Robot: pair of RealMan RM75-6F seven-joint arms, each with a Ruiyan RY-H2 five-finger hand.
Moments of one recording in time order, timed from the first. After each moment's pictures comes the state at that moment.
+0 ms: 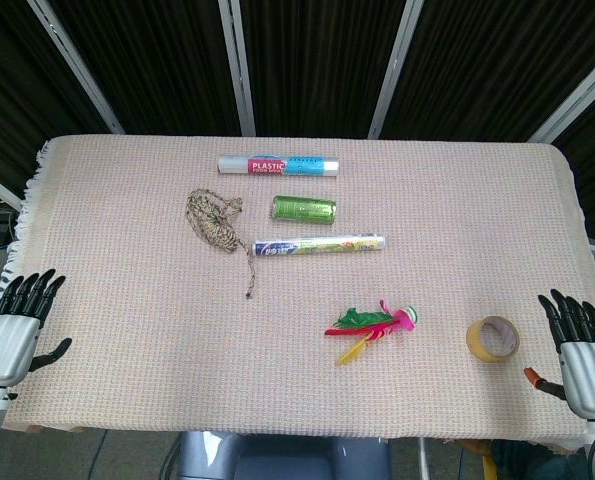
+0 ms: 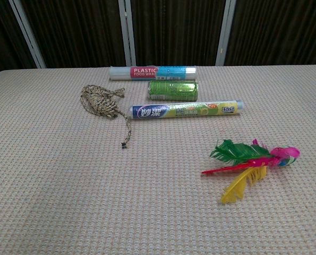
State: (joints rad) left arm -0.14 -1.20 -0.01 -1.52 1.55 1.45 0.12; right arm 0.03 -1.08 0.05 -1.67 -1.52 1.52 -0.10
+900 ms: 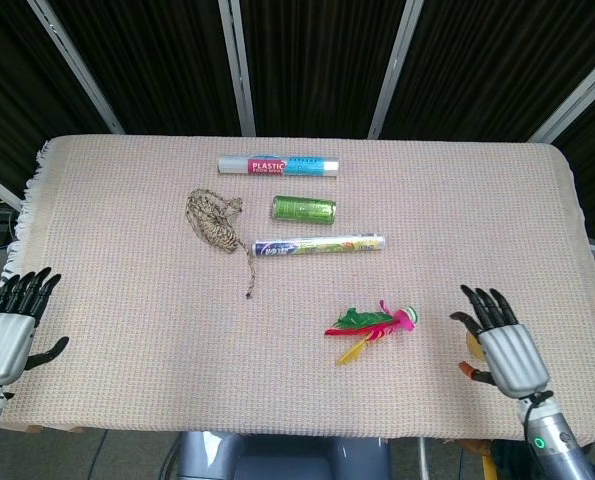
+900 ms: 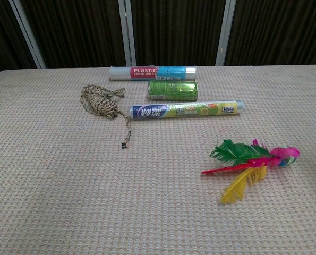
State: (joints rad) left arm -0.15 -1.19 -0.02 -1.52 1.54 1.44 0.08; right arm 0.20 -1.20 0.04 -1.64 -1.65 1.32 -0.14
